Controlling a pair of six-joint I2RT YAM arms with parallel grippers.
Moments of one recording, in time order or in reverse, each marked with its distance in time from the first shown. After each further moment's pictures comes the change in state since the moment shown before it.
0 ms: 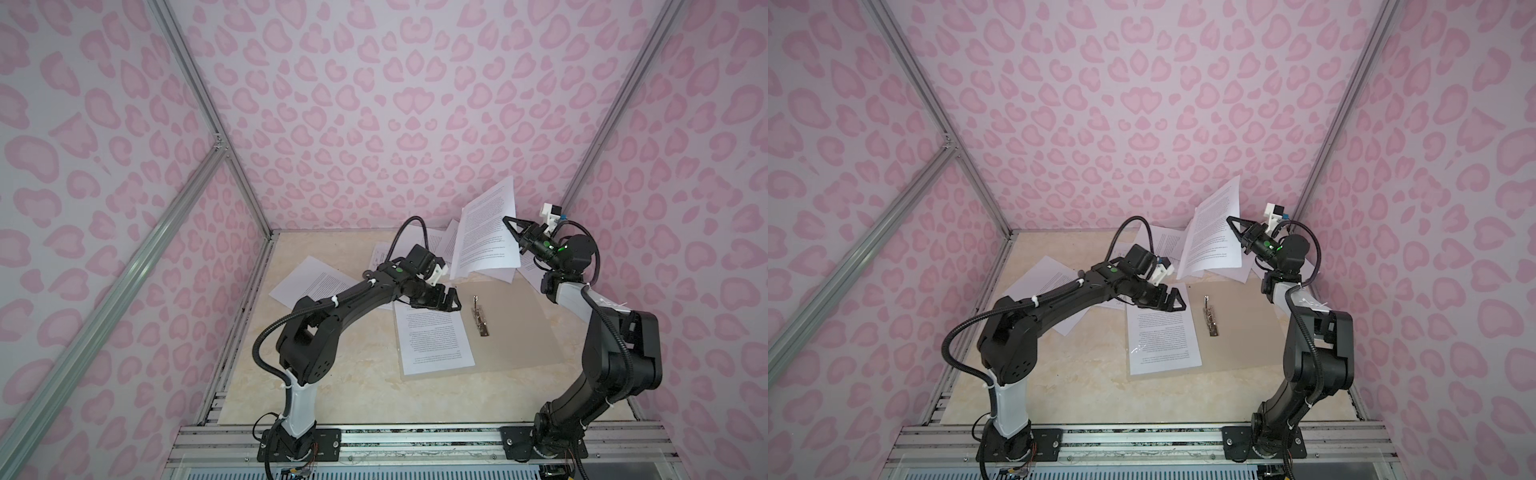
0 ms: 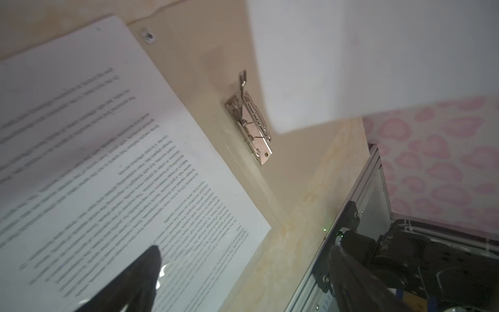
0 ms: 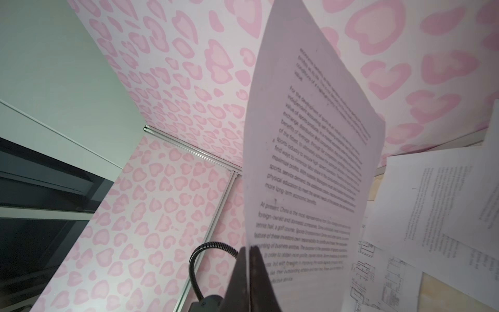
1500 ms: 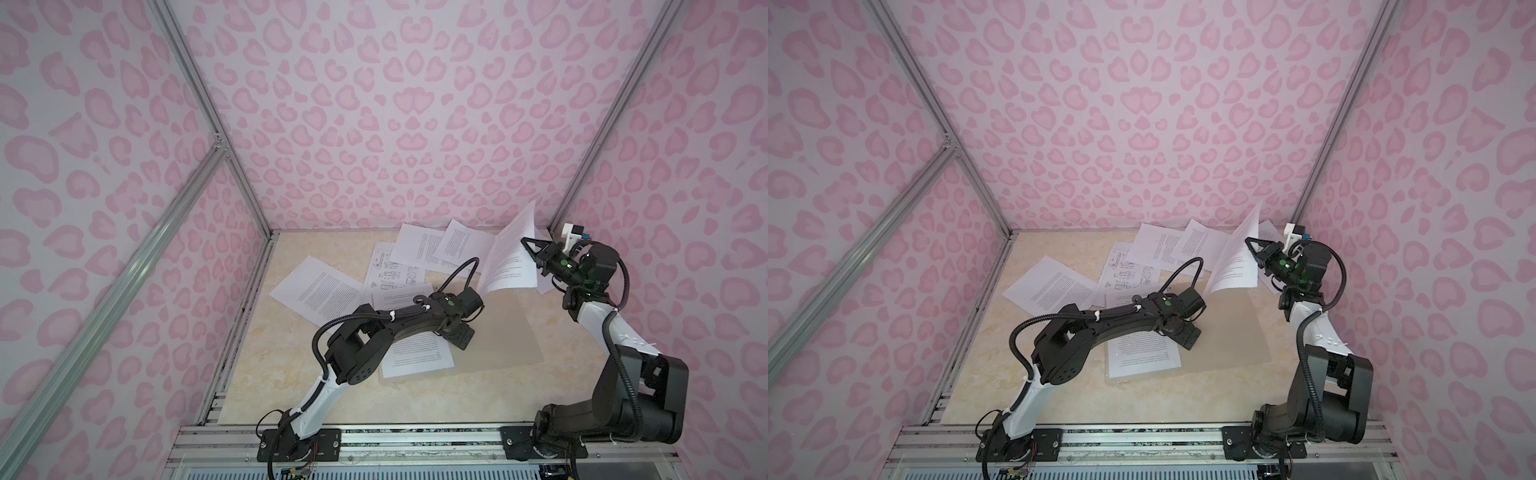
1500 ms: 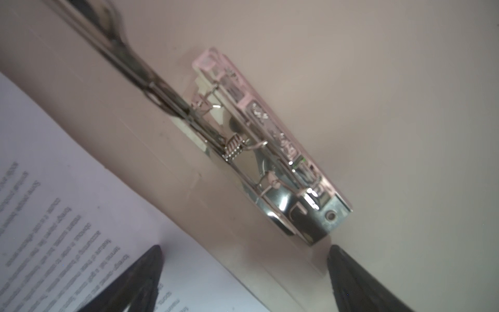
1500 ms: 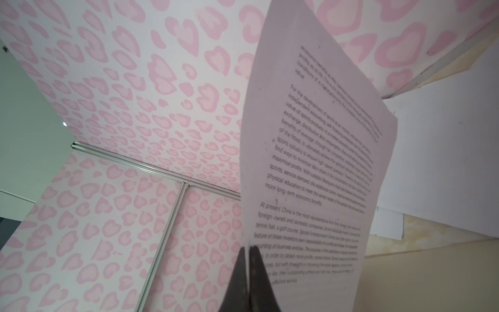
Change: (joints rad) left arm -0.224 0.222 0.037 -0.111 -0.584 0.051; right arm -0.079 -0.229 -0.137 -0.457 0.028 -0.308
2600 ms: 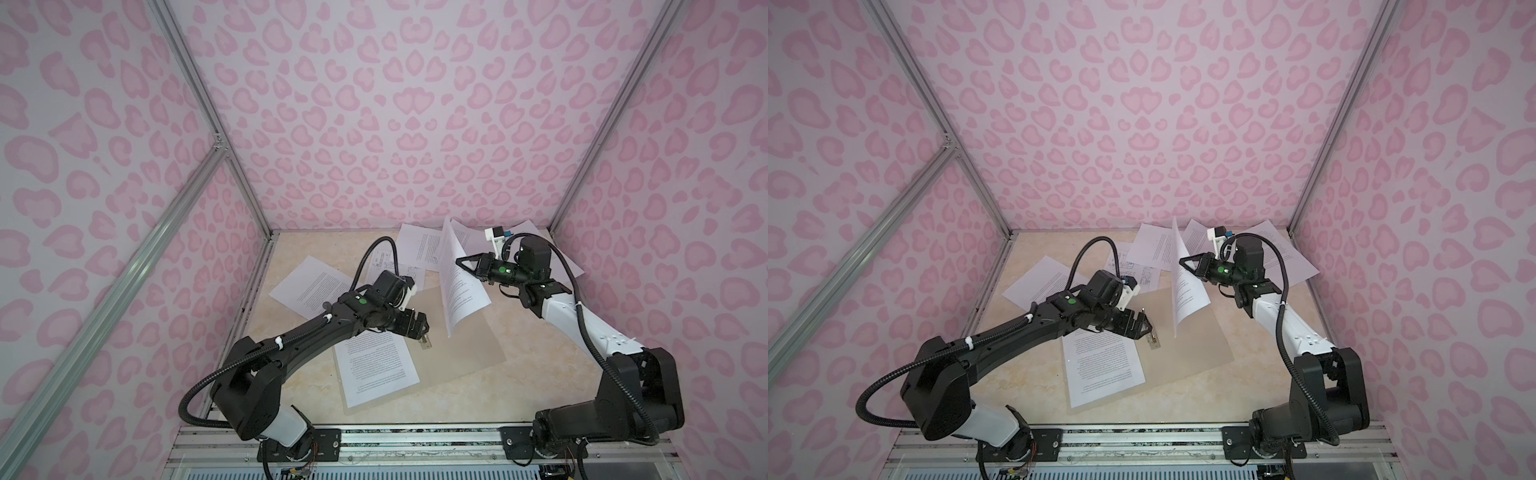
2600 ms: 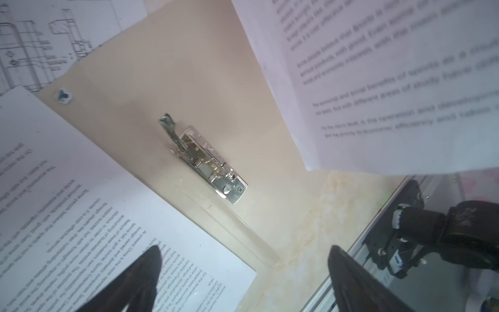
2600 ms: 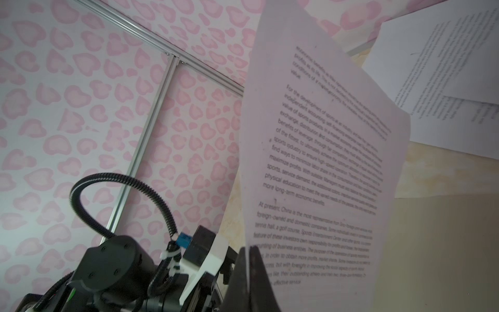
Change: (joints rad) left arm 0.321 -0.721 -0.588 0.183 0.411 -0.054; right arm 0.415 0.000 0.080 -0.300 0.021 -0.280
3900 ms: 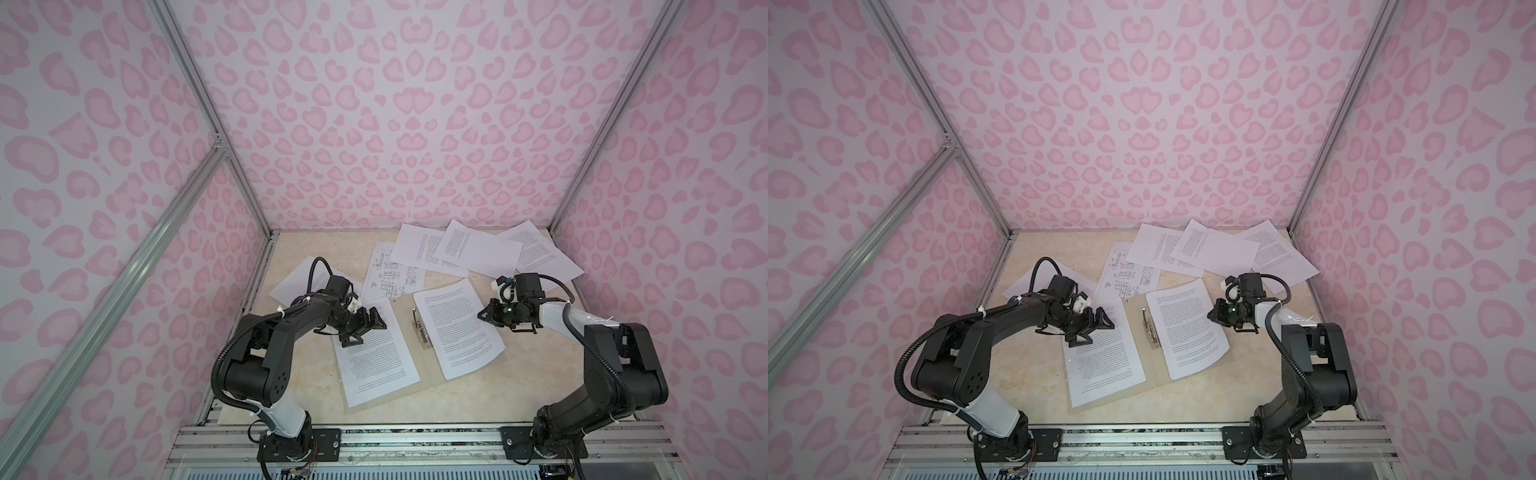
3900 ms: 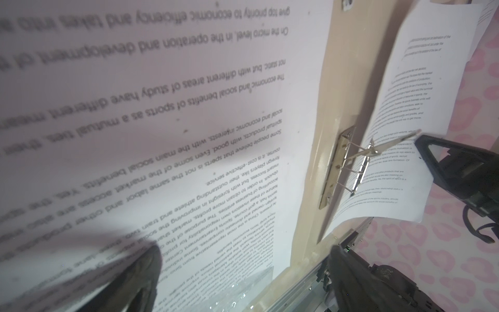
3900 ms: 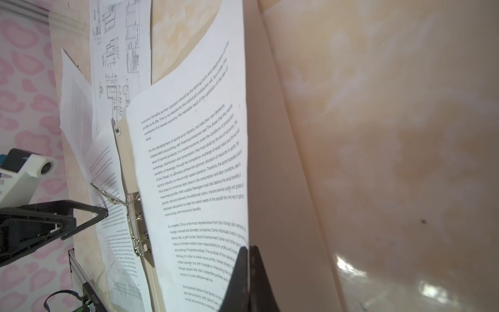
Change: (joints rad) left arm 0.407 0.162 -0.193 0.013 0.287 -0.142; right arm -0.144 0.143 -0.181 -0.470 0.317 -0.502
